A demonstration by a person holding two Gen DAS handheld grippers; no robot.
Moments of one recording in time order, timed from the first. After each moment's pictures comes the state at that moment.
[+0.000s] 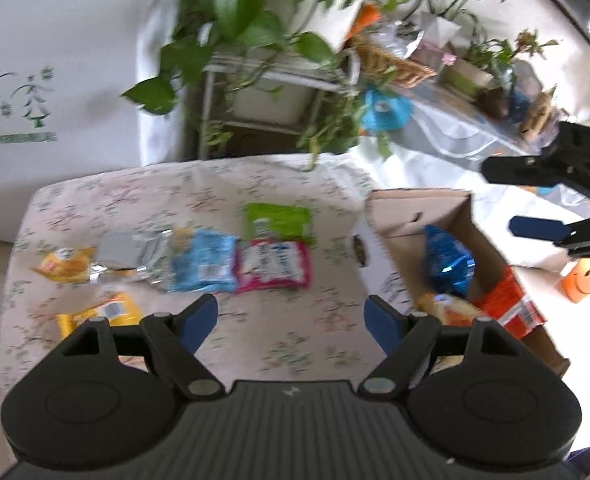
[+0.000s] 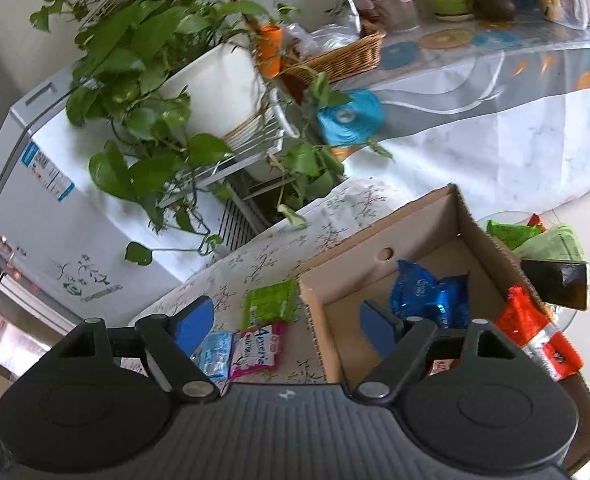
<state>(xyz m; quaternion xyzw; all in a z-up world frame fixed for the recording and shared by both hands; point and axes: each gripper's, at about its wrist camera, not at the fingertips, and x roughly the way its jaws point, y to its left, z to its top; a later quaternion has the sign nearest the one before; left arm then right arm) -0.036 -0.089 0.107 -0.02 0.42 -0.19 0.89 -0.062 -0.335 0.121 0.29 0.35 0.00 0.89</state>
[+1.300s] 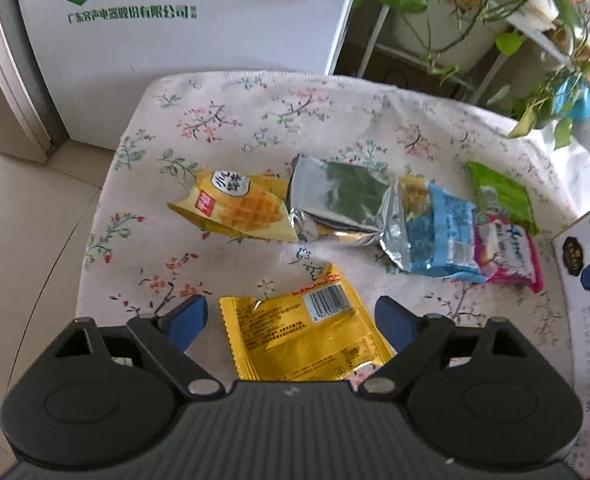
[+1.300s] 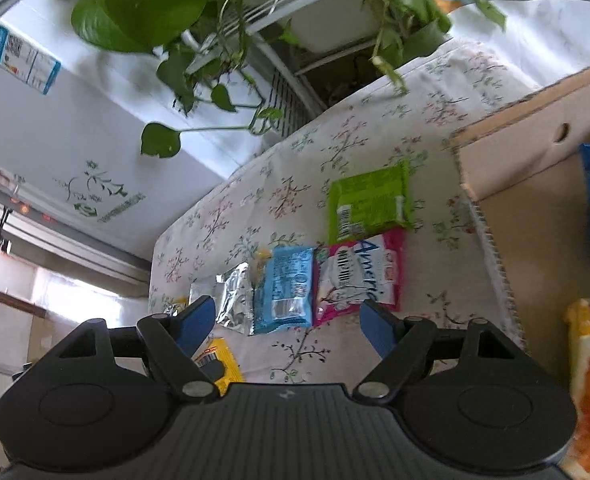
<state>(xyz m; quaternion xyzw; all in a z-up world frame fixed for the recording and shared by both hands) 0.058 0.018 0.011 -0.05 0.53 -0.04 0.85 0.034 -0.239 0.052 0.31 0.48 0.09 0.81</state>
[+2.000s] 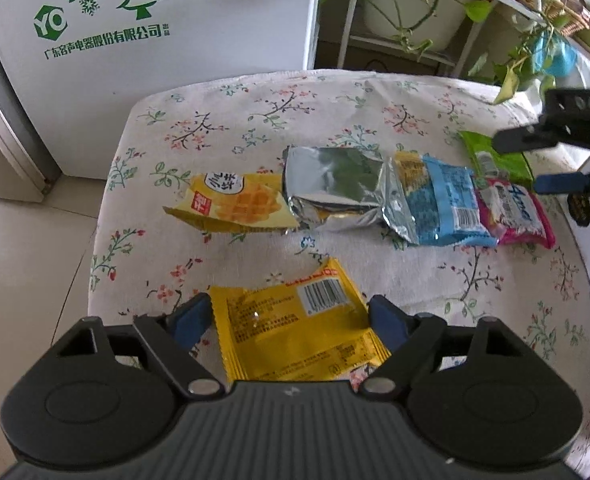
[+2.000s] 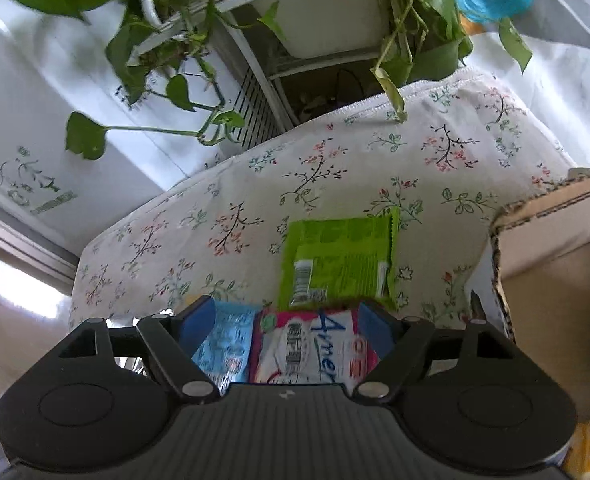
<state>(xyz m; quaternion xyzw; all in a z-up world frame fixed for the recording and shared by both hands) 0.046 0.014 0.006 0.02 0.51 -0.07 0.86 0.096 -0.233 0.010 0.23 0.48 0.04 0.84</state>
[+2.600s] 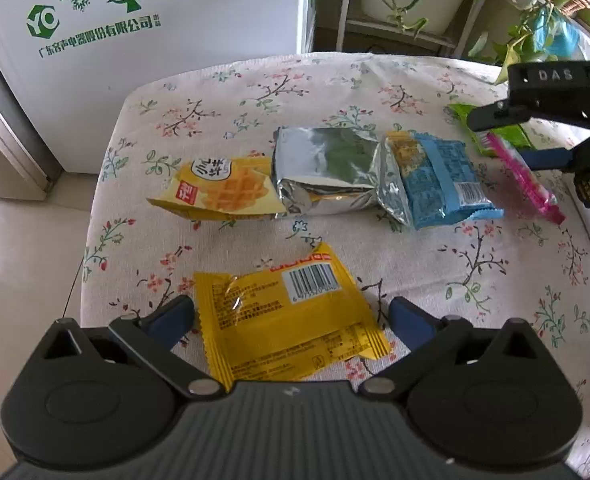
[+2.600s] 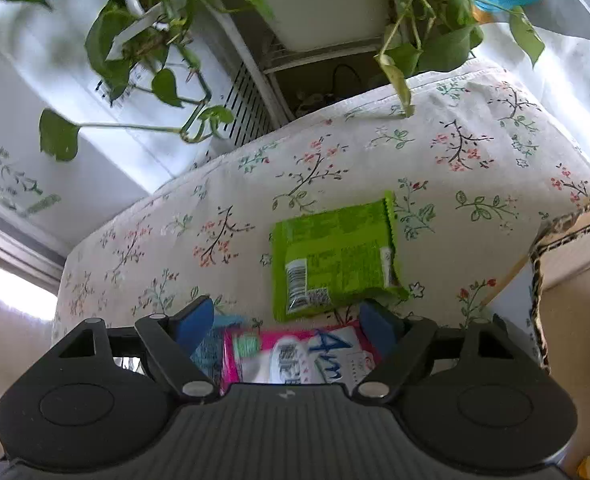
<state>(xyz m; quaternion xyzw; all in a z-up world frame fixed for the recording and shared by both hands) 0.045 0.004 -0.001 0.03 0.53 -0.07 0.85 0.113 -0.227 -0.007 0.22 0.49 0.04 0.85</state>
